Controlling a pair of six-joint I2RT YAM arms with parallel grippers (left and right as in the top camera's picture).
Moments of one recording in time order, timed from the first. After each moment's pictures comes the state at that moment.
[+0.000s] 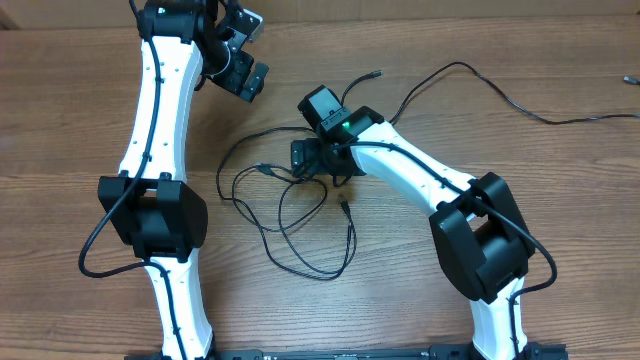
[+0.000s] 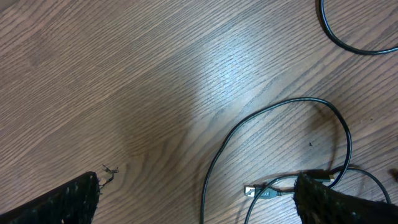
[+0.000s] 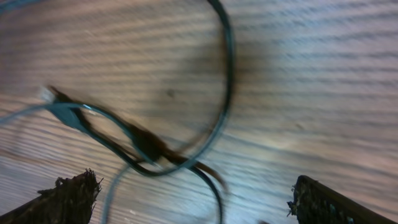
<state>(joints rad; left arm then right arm) -0.09 2.25 2.35 -1.31 0.13 0.40 0.63 2.12 1.63 -0.77 -0.07 0.58</state>
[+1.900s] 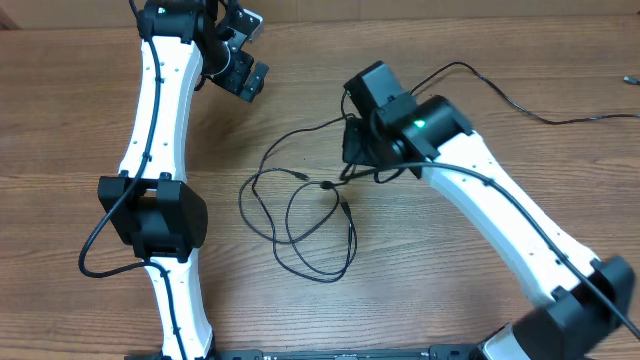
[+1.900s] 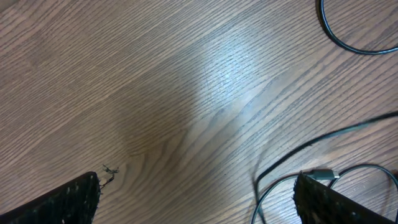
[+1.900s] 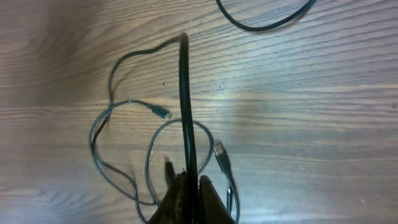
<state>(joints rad) -0.09 2.25 2.35 -1.31 0.13 0.40 0.58 1.69 1.63 -1.07 0.01 0.67</state>
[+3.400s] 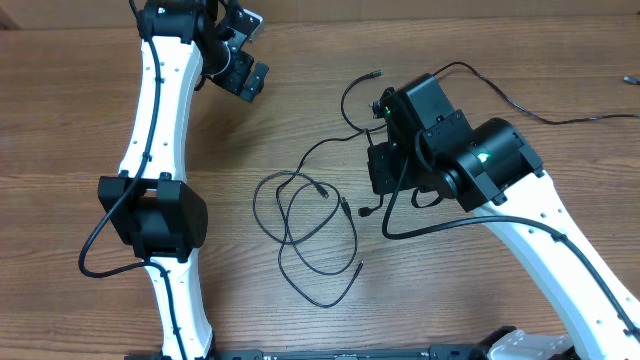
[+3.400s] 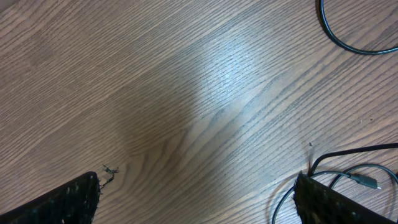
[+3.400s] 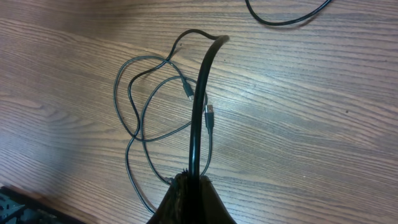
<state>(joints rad) -0.09 2.25 2.35 -1.31 0.13 0.40 0.58 1.49 1.63 -1.24 -0.06 0.36</state>
